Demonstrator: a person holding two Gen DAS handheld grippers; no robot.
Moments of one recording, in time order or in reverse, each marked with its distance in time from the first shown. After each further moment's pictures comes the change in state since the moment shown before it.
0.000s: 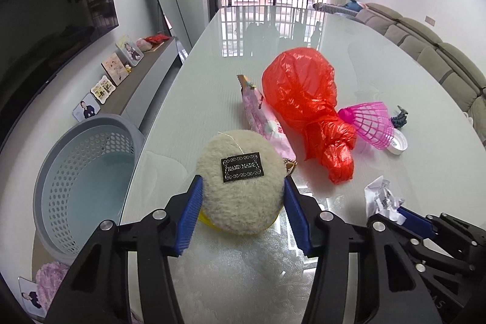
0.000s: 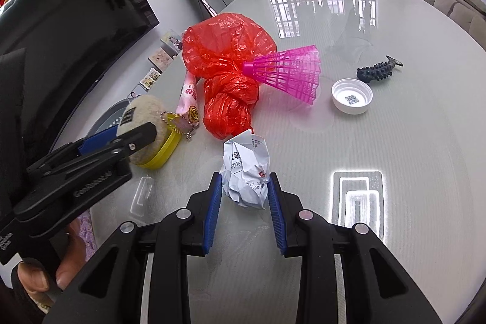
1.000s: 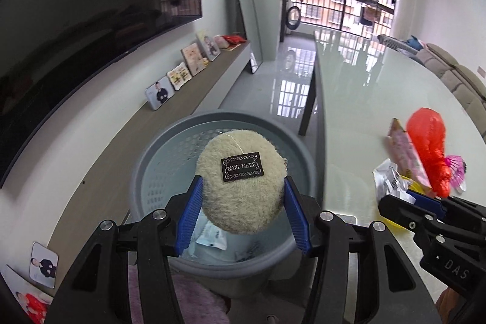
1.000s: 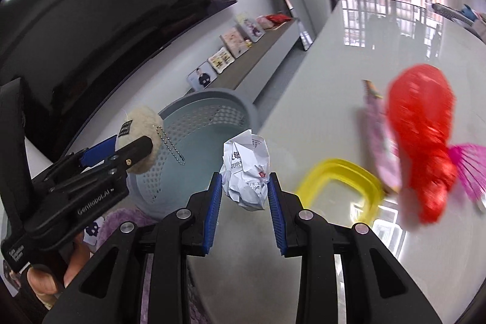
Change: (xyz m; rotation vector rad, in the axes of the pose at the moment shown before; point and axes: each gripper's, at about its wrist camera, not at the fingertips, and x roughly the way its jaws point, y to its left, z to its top) left arm -0.038 0.190 -0.010 -0.230 -0.038 0.219; right arm 0.067 0.188 0.047 -0.278 0.083 0.200
